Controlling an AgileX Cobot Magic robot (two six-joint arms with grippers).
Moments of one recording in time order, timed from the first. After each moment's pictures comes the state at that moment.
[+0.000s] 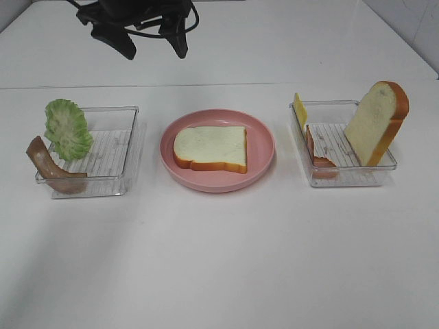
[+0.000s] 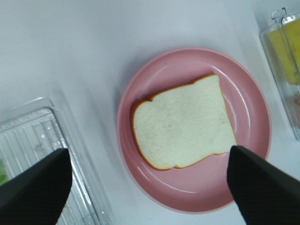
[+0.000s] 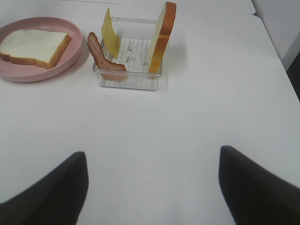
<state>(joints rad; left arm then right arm) -0.36 2.27 -2.27 -0.19 1.21 -0.09 -0.02 -0.01 -0.51 0.10 1.07 -0.15</state>
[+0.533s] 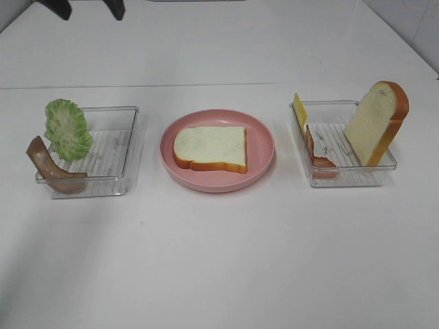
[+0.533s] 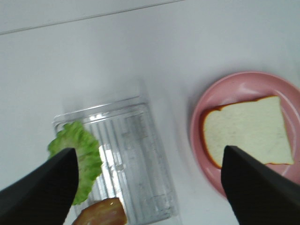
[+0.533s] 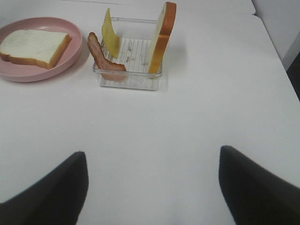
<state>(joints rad) -0.25 2.10 -2.17 -0.07 1.21 -0.11 -0.02 -0.01 -0.51 0.10 1.07 -0.15</state>
